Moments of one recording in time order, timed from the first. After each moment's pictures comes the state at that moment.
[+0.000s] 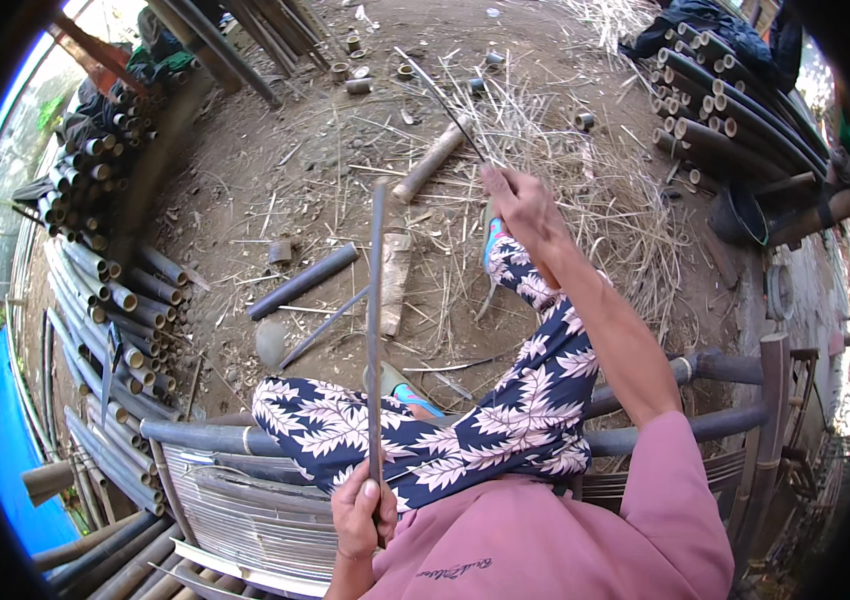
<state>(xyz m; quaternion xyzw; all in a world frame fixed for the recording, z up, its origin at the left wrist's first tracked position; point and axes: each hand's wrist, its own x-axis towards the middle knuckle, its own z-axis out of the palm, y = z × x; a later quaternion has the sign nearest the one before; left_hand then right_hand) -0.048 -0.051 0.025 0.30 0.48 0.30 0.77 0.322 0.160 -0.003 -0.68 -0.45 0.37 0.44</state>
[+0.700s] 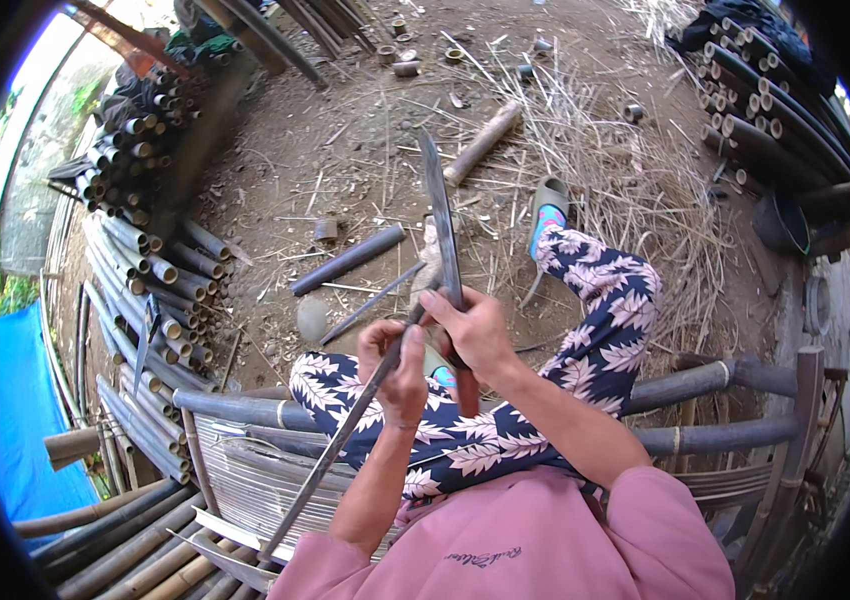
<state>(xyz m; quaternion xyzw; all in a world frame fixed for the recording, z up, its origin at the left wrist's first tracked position) 0.021 0.066 -0.041 0.54 0.49 0.56 0.40 0.147 0.079 -0.029 -0.53 -0.22 0.61 0.55</state>
